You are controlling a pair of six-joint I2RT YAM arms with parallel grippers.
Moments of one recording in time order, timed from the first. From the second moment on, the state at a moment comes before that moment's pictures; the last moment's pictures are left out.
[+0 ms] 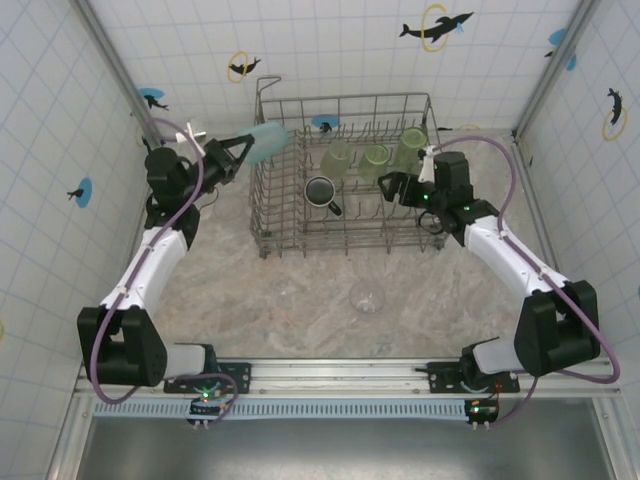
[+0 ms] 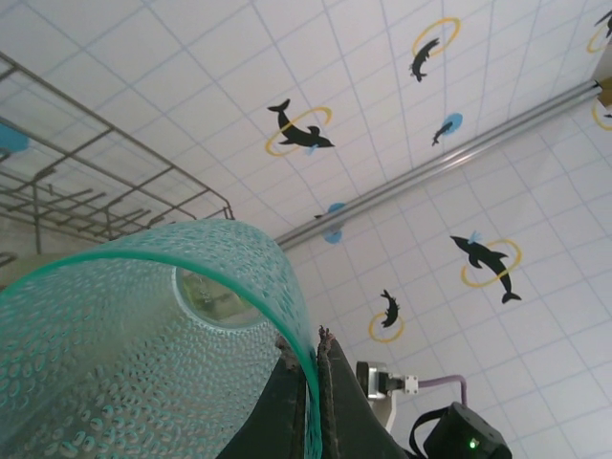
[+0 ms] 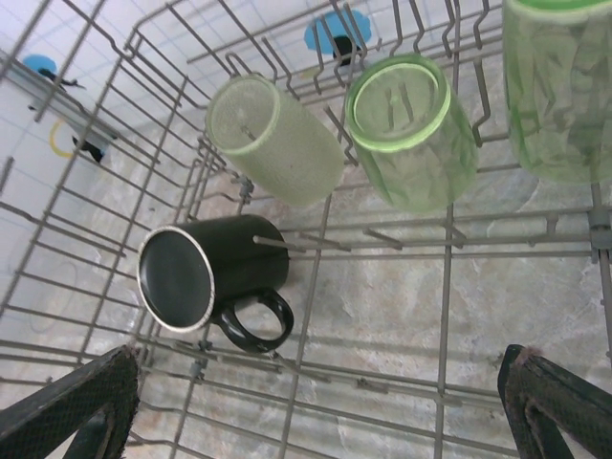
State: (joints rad) left arm -0.09 1.33 1.00 0.39 0.75 -1.10; right arm 0.32 1.39 1.02 -0.16 -0.27 0.45
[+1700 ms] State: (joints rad) left arm -0.48 1.83 1.14 0.98 0.72 -1.46; right arm 0.35 1.62 0.98 0.67 -0.54 1.26
